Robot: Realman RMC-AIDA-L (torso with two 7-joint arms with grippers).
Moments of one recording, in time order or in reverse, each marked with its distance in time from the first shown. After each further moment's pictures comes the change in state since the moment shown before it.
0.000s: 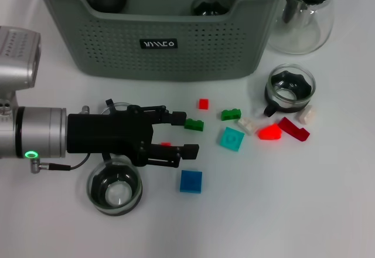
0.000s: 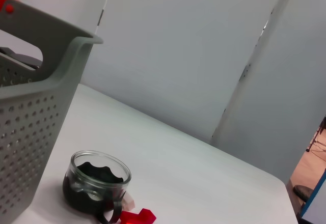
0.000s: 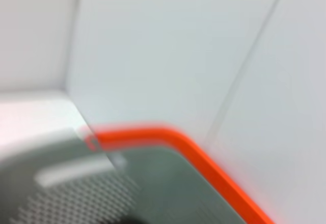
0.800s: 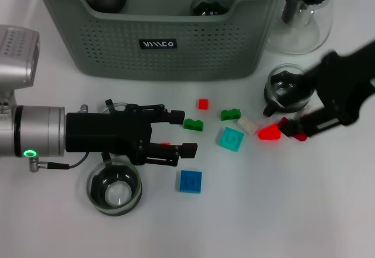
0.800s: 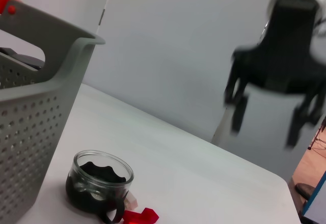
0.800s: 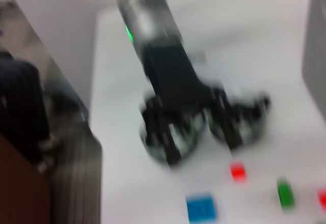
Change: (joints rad) left arm -0.002 0.004 0.000 0.000 0.000 -0.003 0.001; right arm -0.364 -0.063 0.163 -0.184 0.189 -0.962 -0.240
